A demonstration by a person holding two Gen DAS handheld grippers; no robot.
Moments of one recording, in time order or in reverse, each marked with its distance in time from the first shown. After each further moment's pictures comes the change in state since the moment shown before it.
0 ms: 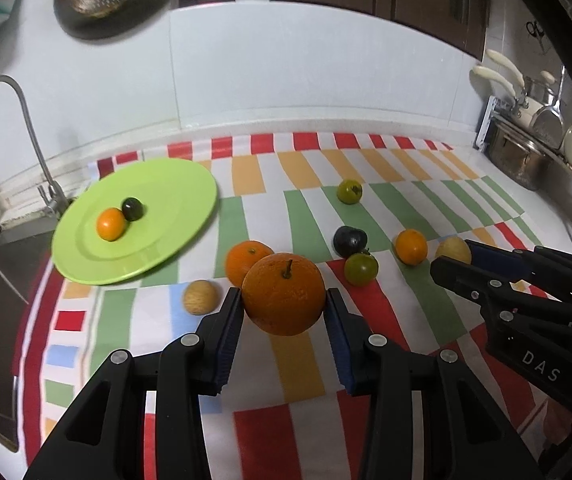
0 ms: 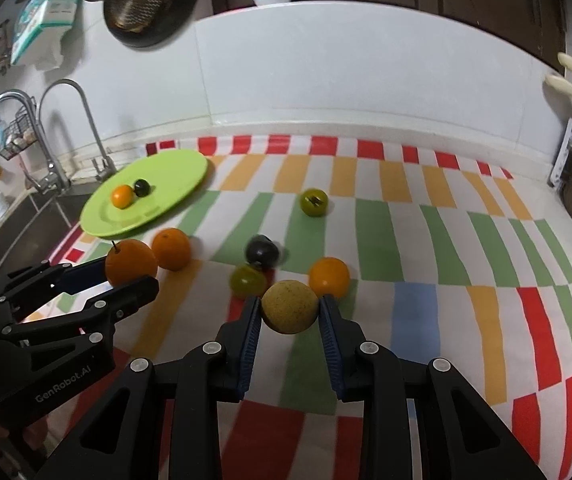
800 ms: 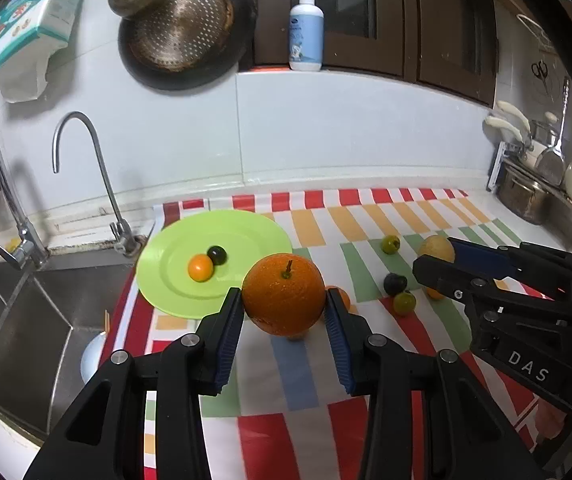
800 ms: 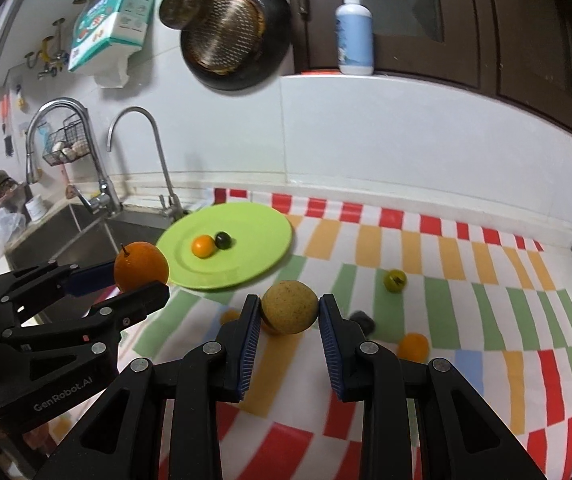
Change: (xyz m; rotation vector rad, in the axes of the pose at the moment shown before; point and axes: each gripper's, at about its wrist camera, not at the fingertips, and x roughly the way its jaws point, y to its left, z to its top) left arm -0.076 0.060 0.013 -0.017 -0.143 0.069; right arm -0.039 0.081 0.036 -0.100 -0.147 0.091
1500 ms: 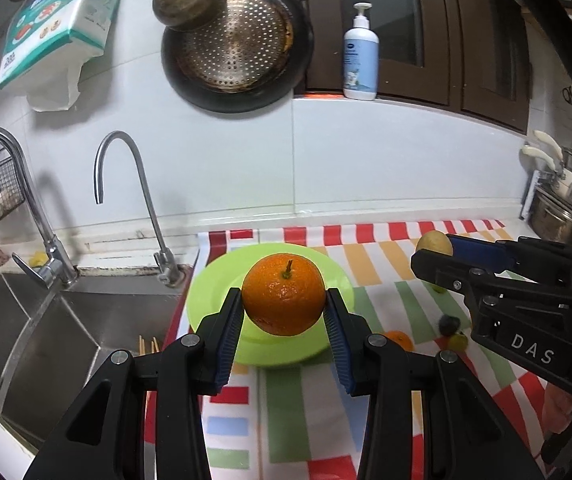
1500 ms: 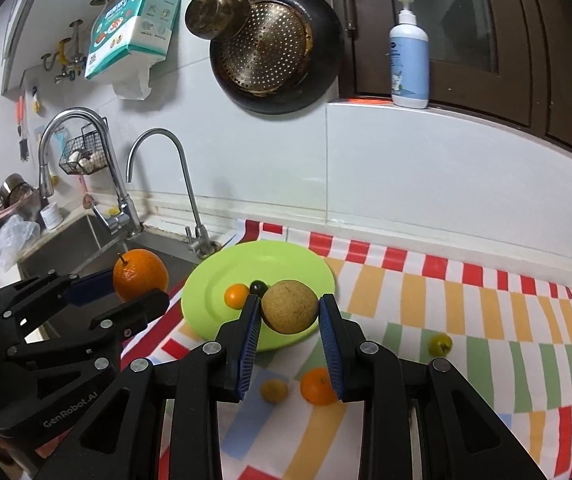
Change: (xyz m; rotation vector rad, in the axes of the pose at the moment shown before) left arm 0.013 0.053 0.029 -0.031 -0.058 0.098; right arm 0.041 0.035 0.059 -0.040 -0.021 0.076
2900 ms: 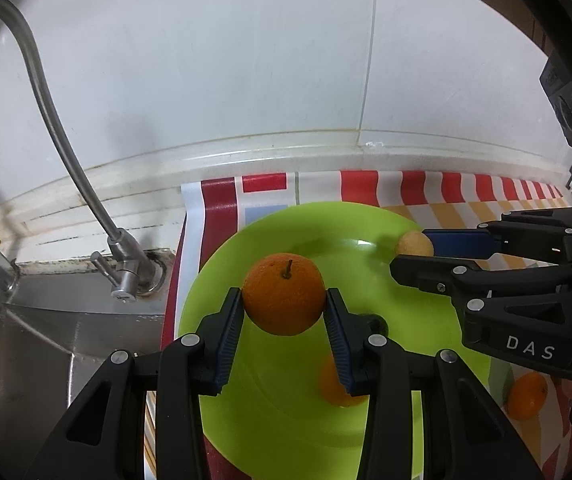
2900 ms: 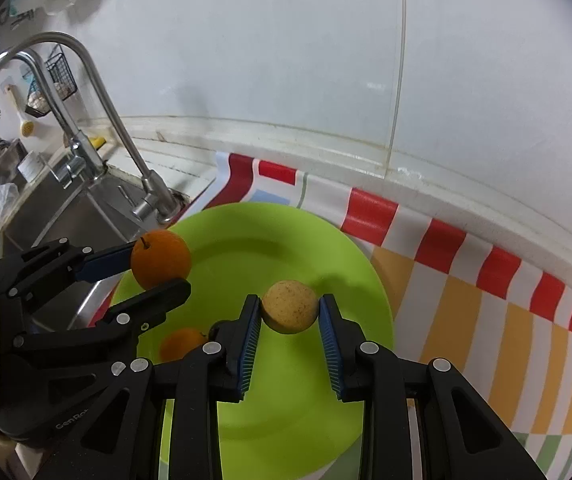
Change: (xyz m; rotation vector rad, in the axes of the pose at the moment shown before) left arm 0.205 0.061 0.012 0.009 0.305 -0.057; right arm 0.233 -0.012 0.040 -0.023 0.390 0.114
